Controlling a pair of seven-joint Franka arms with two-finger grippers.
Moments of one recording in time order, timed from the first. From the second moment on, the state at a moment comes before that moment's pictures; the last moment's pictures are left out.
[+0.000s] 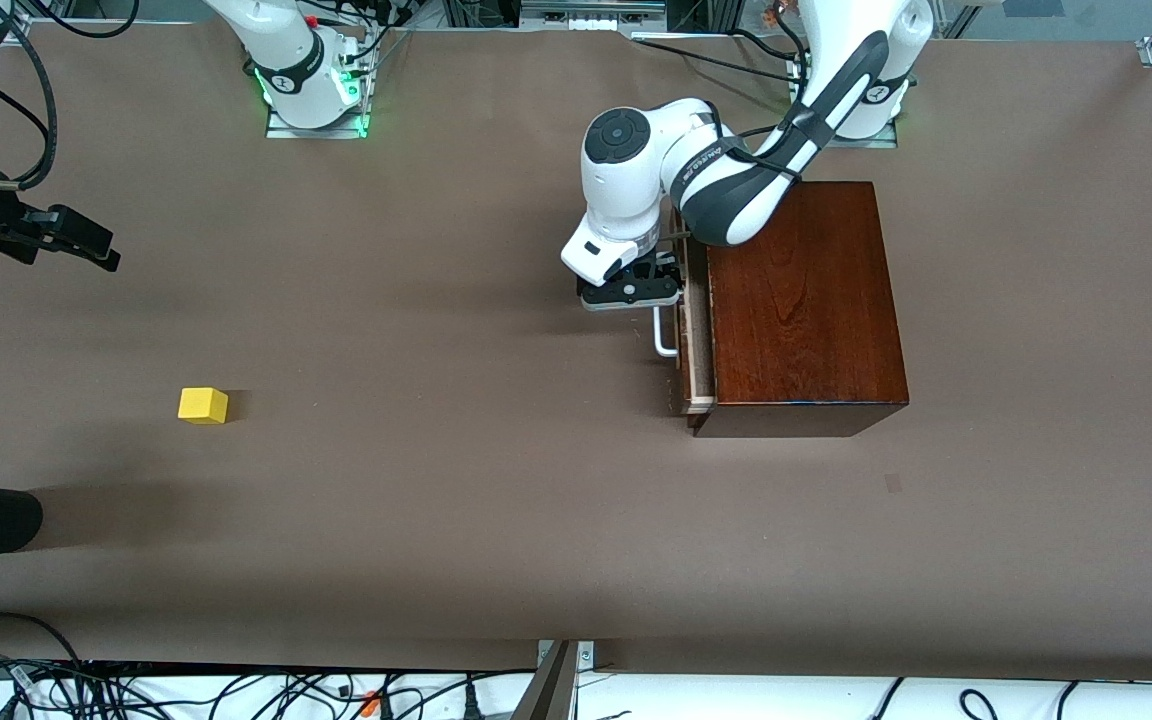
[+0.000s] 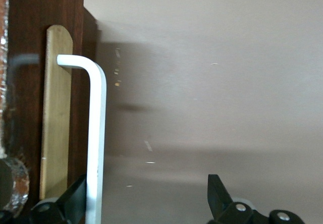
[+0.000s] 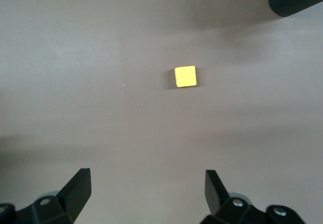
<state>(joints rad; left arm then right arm) -0.33 0.50 -0.51 -1.80 0.42 2.23 -1.14 -0.08 0.01 0.05 -1.67 0.00 1.66 0.06</state>
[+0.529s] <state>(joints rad) -0.33 0.52 -0.52 -1.77 0.35 2.28 -1.15 -0.08 0.01 0.05 -1.67 0.00 1.66 0.06</state>
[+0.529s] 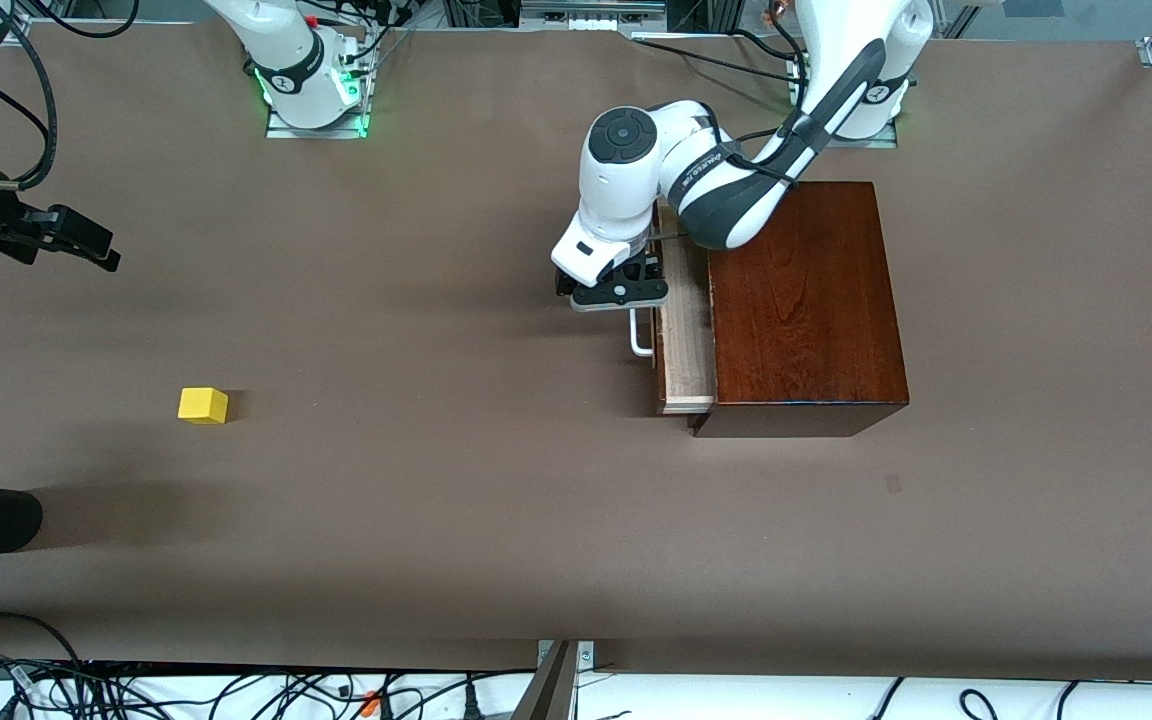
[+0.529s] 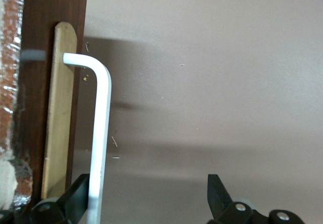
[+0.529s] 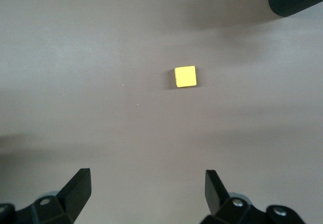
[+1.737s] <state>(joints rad) -0.28 0.44 -0.52 -1.48 0.32 1.78 -0.81 -0.11 0.17 -0.11 -1.54 0.00 1.68 -0.23</state>
